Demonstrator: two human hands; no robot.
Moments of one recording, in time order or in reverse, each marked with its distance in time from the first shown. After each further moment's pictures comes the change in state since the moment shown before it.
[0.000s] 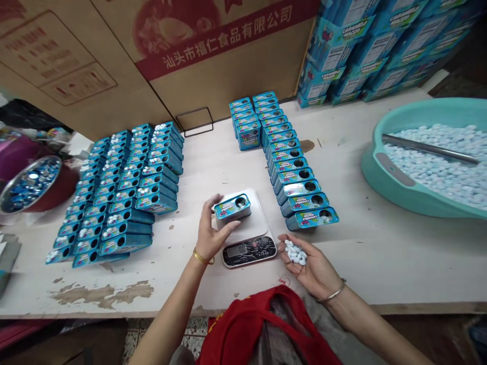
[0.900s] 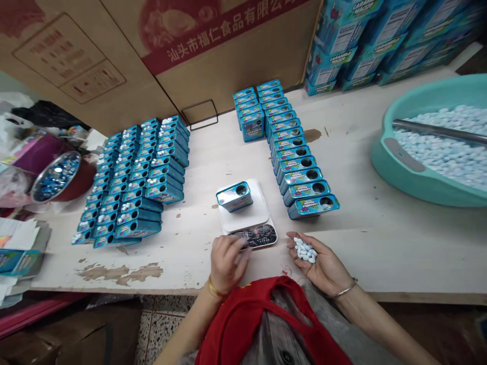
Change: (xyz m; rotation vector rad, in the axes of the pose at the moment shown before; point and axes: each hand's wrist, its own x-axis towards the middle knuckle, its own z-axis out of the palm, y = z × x) left_hand -0.089 0.042 0.012 0.367 -0.081 0.264; right_hand -0.007 0.003 -0.038 0.005 -0.025 0.041
